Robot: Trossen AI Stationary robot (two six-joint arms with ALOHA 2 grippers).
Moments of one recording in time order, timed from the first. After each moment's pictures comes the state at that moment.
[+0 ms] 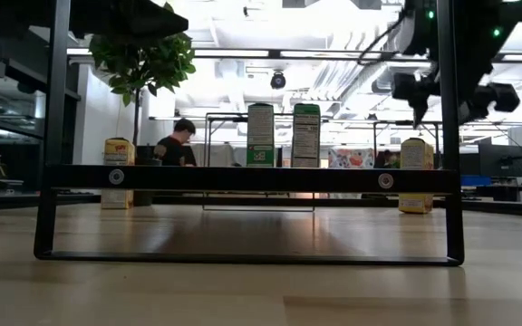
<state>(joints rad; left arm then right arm) -0.09 0.85 0.39 0.49 -0.33 -0.12 -0.08 1.15 0.74 -1.03 0.95 1.65</state>
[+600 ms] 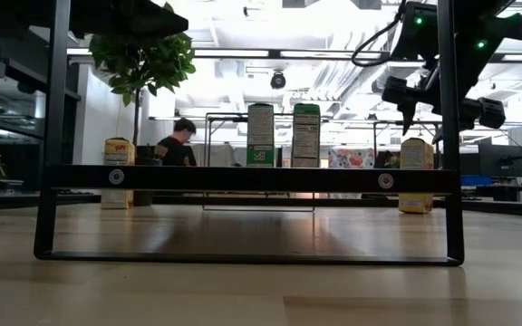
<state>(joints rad) -0.09 0.85 0.39 0.49 -0.33 -0.12 -0.16 1.15 0.69 -0.81 0.91 1.64</state>
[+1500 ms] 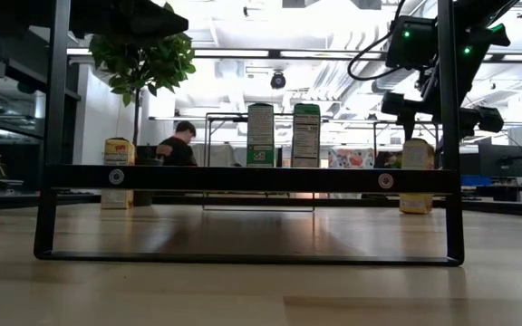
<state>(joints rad) -0.09 0.85 0.39 0.49 -0.33 -0.12 -0.31 1.15 0.69 -0.77 0.72 1.47</state>
